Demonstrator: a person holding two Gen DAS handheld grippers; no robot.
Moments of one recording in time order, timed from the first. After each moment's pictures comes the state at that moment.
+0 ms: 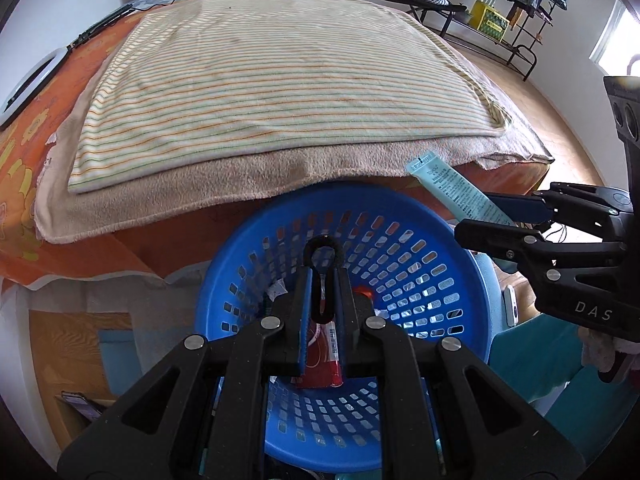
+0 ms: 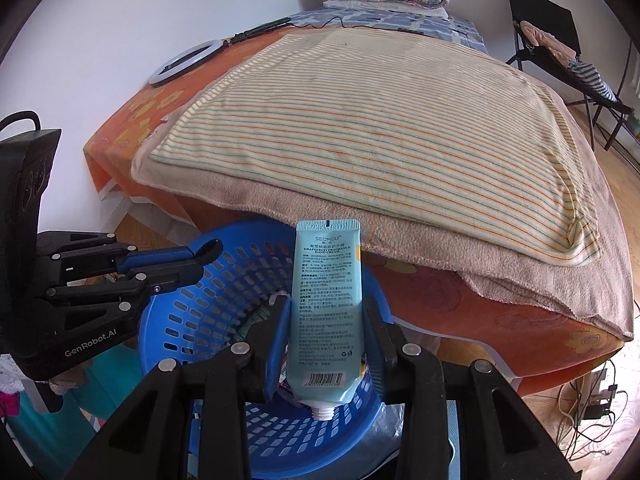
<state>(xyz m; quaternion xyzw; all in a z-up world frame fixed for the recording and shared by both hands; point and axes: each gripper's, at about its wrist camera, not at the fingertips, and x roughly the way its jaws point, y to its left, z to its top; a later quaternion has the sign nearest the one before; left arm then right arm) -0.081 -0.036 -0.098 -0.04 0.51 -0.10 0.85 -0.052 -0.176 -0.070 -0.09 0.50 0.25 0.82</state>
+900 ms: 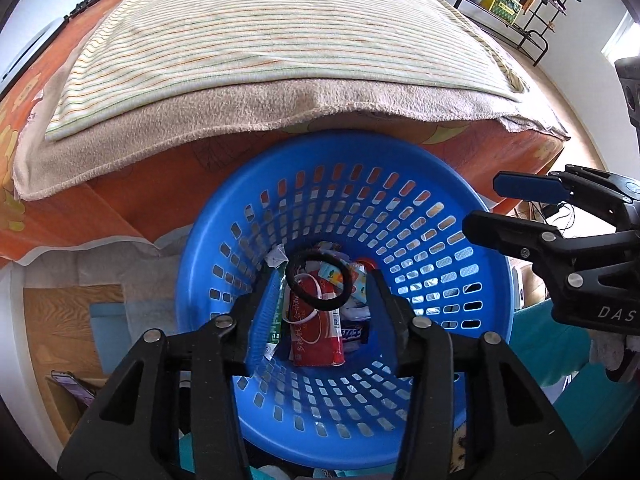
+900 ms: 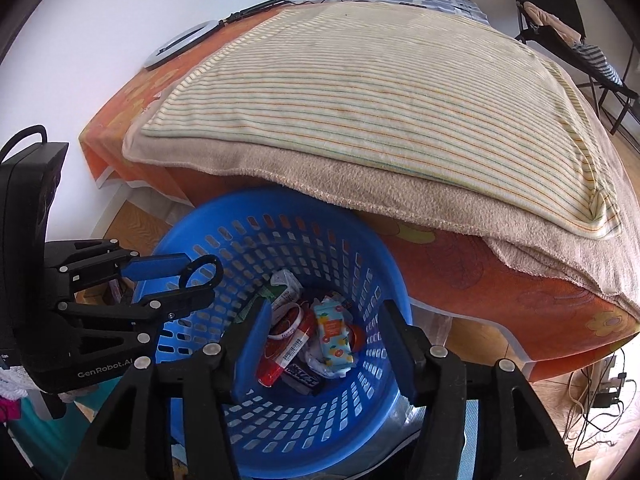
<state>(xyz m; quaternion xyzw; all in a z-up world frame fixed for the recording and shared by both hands) -0.082 -0.035 -0.129 -0.04 0.56 -0.09 0.83 -0.049 -0.169 -0.094 -0.09 0.53 0.25 0.80</state>
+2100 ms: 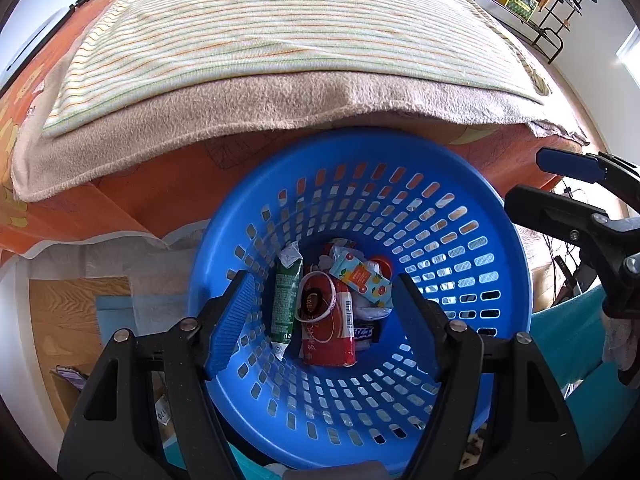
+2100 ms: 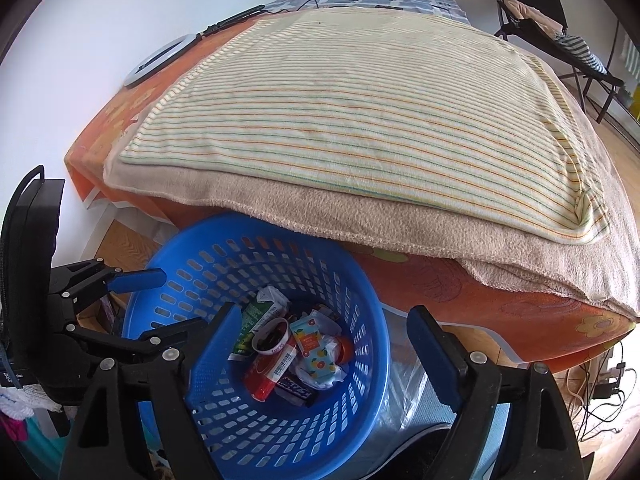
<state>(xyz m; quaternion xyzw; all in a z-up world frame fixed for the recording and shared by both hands) -0.066 -0.030 -0.138 -0.04 0.57 -0.06 0.82 -0.033 -0.176 -0.087 -0.07 0.53 0.22 0.82</state>
